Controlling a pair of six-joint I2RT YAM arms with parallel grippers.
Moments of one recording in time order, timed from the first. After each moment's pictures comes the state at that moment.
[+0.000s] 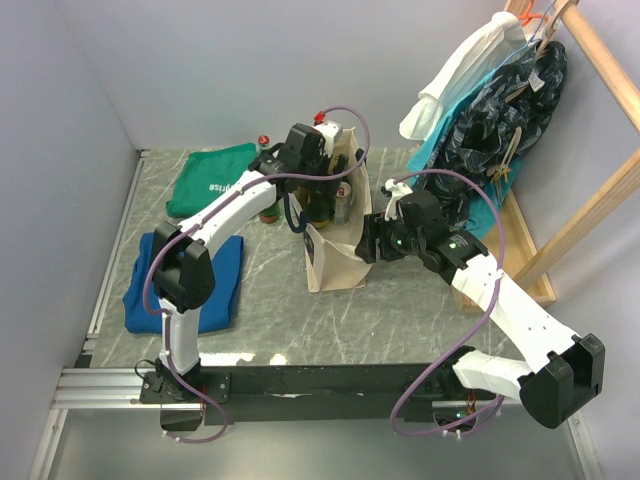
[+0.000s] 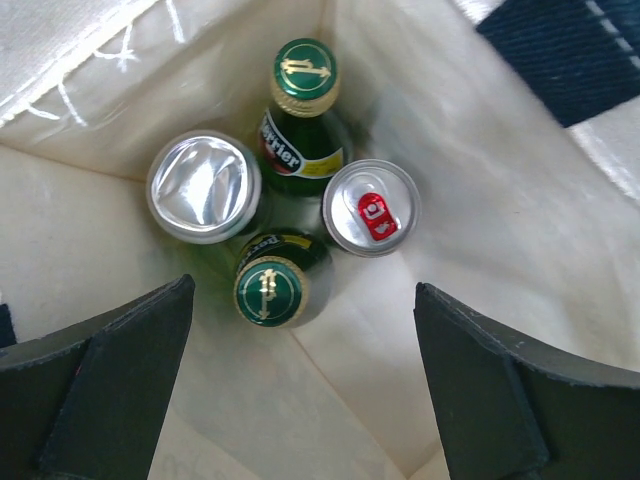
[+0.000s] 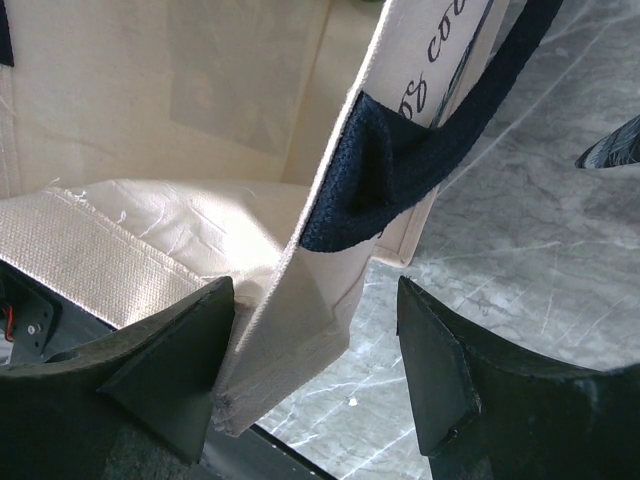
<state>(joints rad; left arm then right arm) -0.61 1.98 1.87 -0.51 -0.04 -0.10 0.51 1.14 1.01 -0.58 -0.16 0.30</state>
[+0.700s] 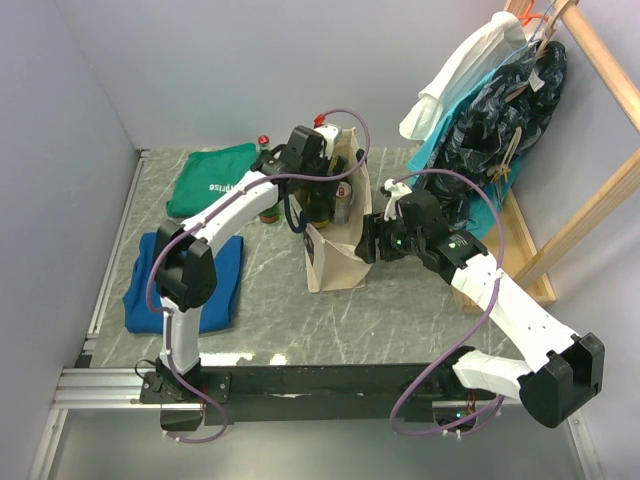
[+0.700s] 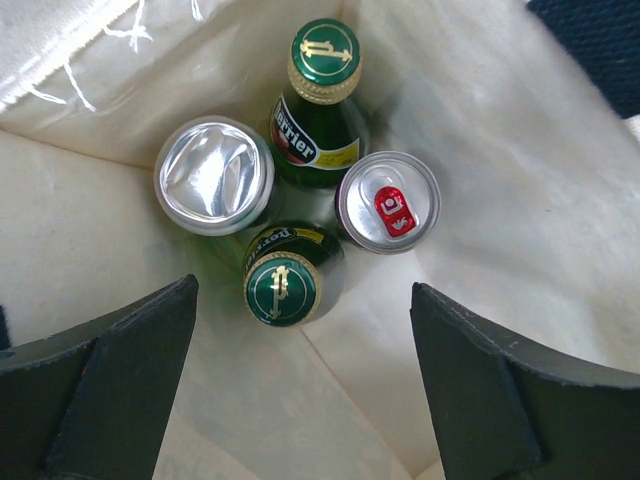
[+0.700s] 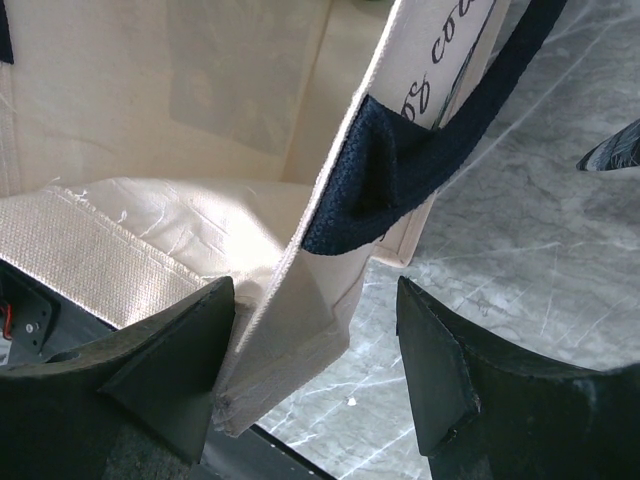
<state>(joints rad) -0.61 1.99 1.87 -0.52 -0.07 -0.10 0.51 1.14 1.01 -0.58 -0.16 0.29</state>
